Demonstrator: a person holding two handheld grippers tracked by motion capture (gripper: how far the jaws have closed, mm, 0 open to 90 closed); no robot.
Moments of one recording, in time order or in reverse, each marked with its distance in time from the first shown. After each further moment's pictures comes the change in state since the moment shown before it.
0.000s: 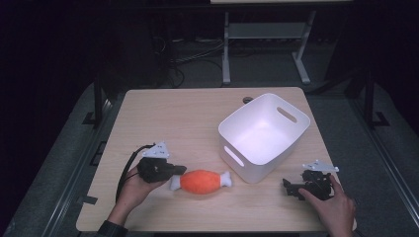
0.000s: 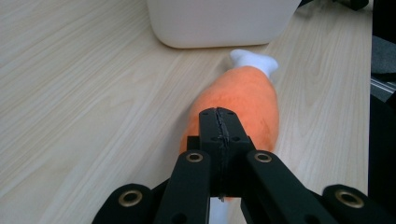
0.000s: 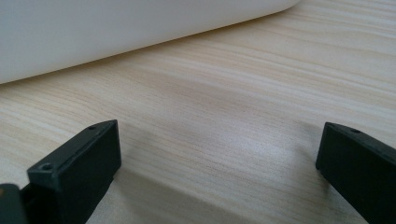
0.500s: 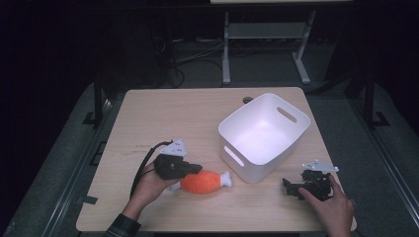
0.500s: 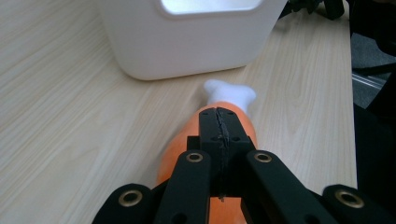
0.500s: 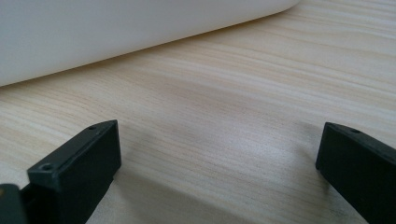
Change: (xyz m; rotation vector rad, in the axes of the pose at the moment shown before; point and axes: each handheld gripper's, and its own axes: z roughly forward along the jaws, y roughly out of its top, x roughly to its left) left arm -0.013 0.030 0.031 0.001 -0.069 0.063; right arm 0.000 0.001 0.001 -0.001 -0.004 0.003
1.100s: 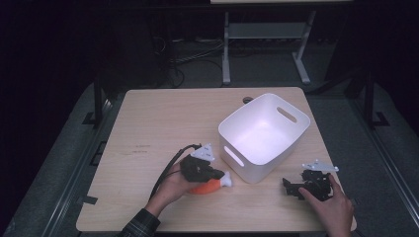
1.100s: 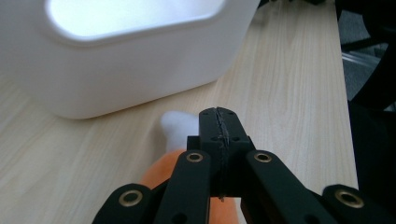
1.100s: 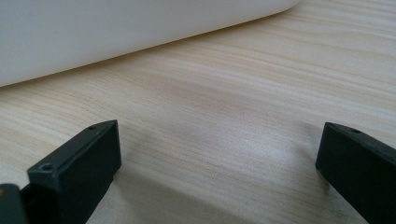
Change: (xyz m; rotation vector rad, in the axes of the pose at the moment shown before) left arm -0.019 0.025 0.058 0.074 -0.086 0.074; right arm 0.000 0.000 0.000 0.000 0.000 0.001
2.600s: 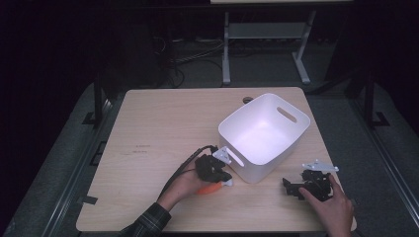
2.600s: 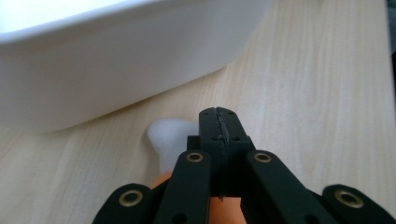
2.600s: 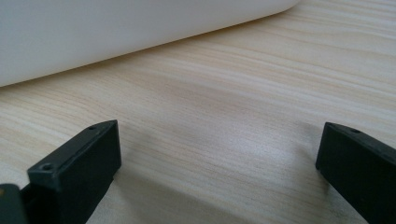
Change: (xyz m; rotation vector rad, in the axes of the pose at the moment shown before) left arm 0.005 0.017 0.036 0.184 0.018 0.040; right arm 0.000 0.000 0.000 0.000 0.000 0.001
